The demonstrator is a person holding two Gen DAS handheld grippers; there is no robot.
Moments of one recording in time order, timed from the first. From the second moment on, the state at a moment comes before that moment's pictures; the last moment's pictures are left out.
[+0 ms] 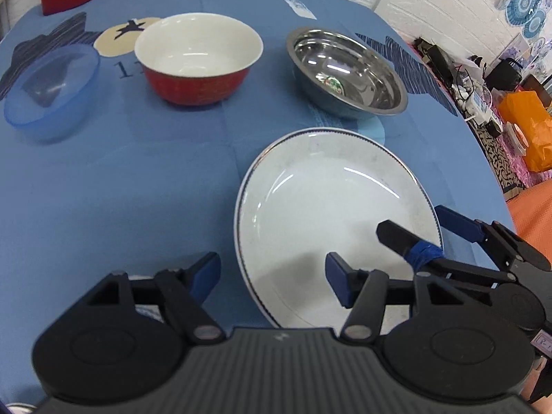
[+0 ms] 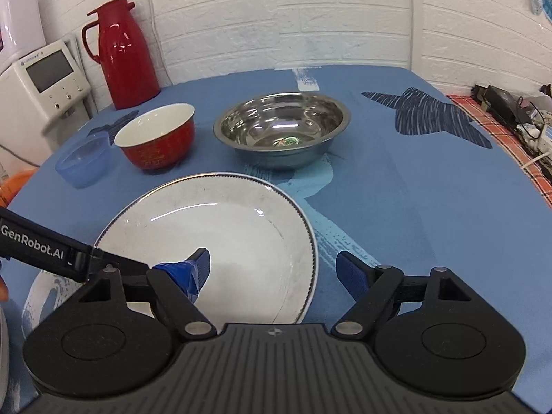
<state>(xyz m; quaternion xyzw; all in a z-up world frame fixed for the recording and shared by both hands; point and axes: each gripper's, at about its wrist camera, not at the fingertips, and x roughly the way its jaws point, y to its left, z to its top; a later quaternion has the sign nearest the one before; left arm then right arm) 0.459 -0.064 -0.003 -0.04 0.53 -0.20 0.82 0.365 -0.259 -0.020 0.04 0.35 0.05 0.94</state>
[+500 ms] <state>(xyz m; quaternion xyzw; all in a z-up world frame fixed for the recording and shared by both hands) 0.449 -0.073 -0.007 -0.01 0.50 -0.20 0.84 0.366 -0.245 -0.027 0.01 0.35 0.07 0.93</state>
